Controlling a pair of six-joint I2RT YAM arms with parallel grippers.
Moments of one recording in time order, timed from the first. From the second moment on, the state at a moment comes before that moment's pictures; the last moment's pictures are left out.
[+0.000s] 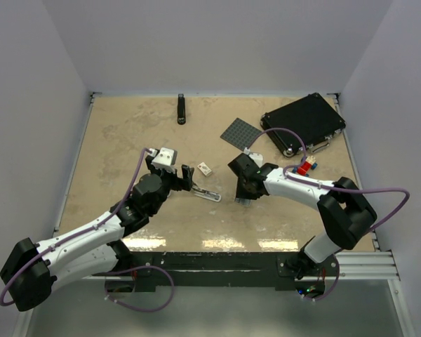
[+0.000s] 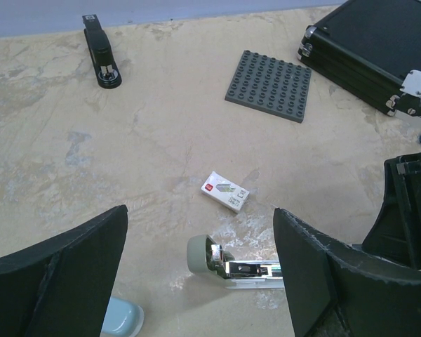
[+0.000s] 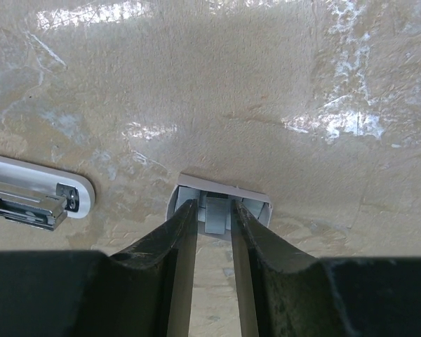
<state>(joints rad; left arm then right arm) -0.81 0.92 0.47 0.28 -0.45 -0.19 0.74 1.57 0.93 -0.54 0.27 0.83</state>
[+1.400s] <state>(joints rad) -0.81 0.91 0.47 0.28 -0.45 -0.19 0.74 1.59 0.91 -0.55 0.25 0.81</state>
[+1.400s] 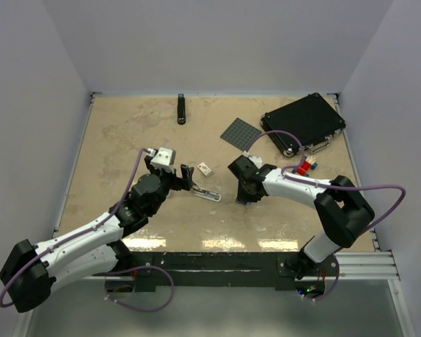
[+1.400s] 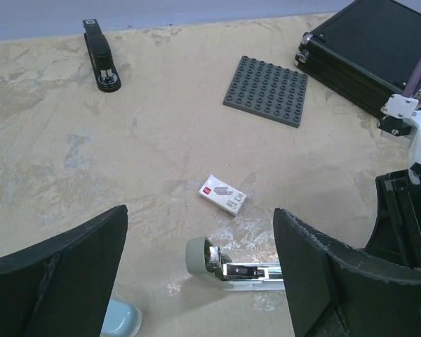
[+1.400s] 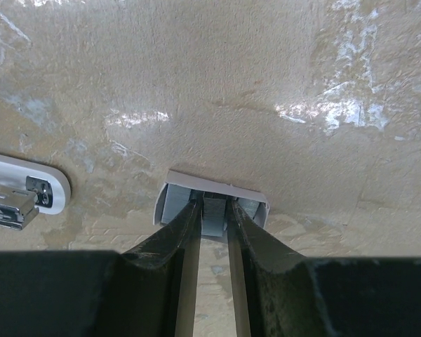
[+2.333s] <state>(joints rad) -0.80 0.88 0.47 0.28 -0.46 -0.21 0.74 1.48 1.05 -0.58 0.24 0.51</state>
